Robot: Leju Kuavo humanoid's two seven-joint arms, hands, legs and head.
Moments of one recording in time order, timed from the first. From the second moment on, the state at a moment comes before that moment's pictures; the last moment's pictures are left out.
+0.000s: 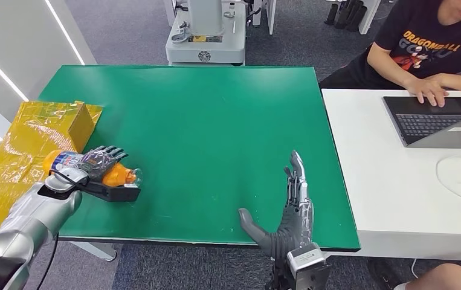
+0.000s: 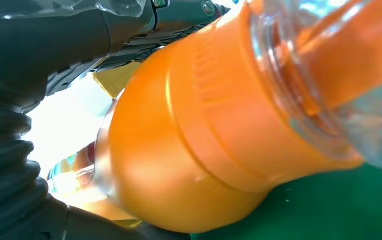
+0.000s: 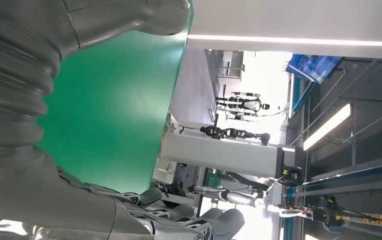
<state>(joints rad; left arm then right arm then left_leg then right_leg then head) -0.80 0.31 -0.54 -0.35 -1.38 0.06 -0.23 0.04 0.12 0.53 -1.59 0.24 -0.53 -0.59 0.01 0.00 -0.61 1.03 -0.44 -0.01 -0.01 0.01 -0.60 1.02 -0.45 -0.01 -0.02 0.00</state>
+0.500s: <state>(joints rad) -0.81 0.36 -0.53 -0.35 -1.38 0.08 -0.22 0.03 0.12 0.53 -1.59 0.25 -0.50 -0.57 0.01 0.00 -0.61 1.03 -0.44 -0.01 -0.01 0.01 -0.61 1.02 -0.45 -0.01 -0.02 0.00</state>
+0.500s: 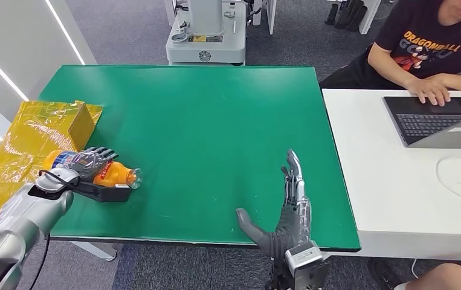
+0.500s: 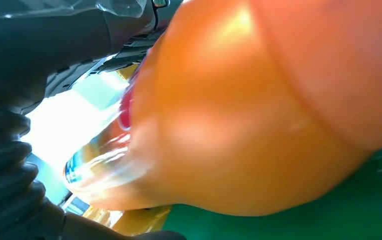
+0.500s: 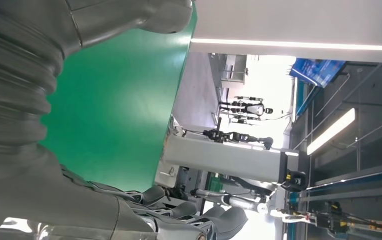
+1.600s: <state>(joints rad) -1.00 0.50 -0.54 -0.35 -1.42 0.07 -0.22 0.00 0.16 0.48 -1.59 0.25 -0.48 -0.58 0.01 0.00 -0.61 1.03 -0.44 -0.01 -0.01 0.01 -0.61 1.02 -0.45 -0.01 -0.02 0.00</state>
